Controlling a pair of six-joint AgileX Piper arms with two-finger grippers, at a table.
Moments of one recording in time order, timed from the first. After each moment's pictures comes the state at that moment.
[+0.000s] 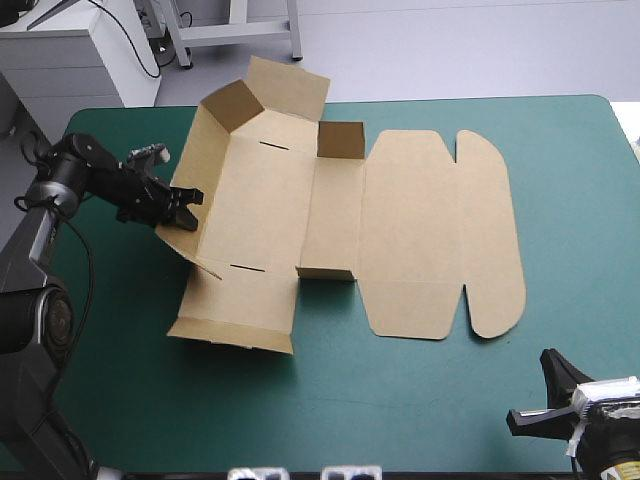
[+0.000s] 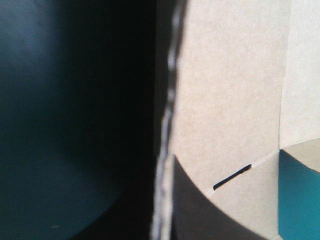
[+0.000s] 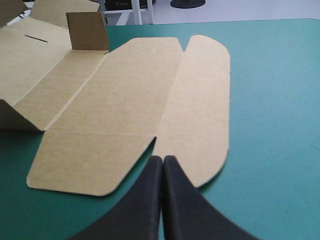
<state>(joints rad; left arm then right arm) 0.10 1.88 -1.59 -0.56 1.23 0.38 -0.06 -0.01 -0.36 0.27 0.71 -0.16</state>
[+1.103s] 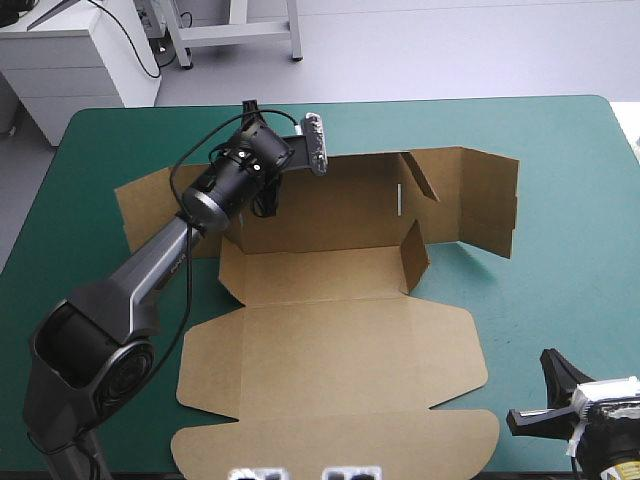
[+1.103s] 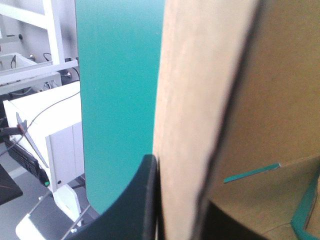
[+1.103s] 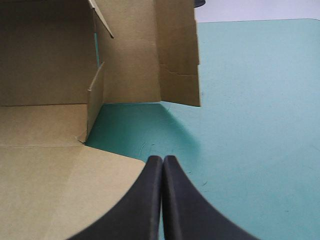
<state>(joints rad) -0.64 1.89 -1.89 0.52 1.13 0.72 -0.06 -0.01 -0.36 0.27 0.71 -0.16</state>
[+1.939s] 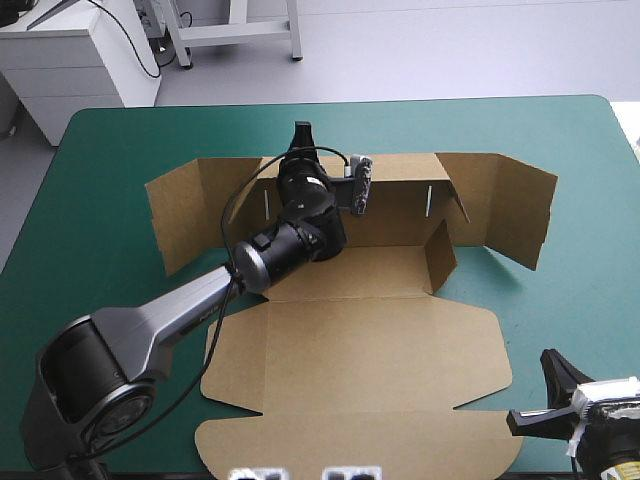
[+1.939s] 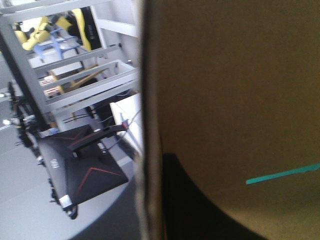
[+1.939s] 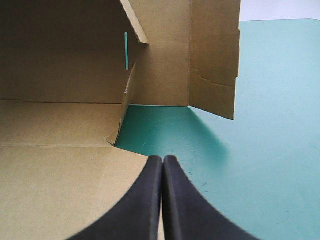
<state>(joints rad) -0.88 1.85 -1.62 1.06 1.00 0.36 -0.06 -0.01 -0.36 0.27 0.71 -0.16</state>
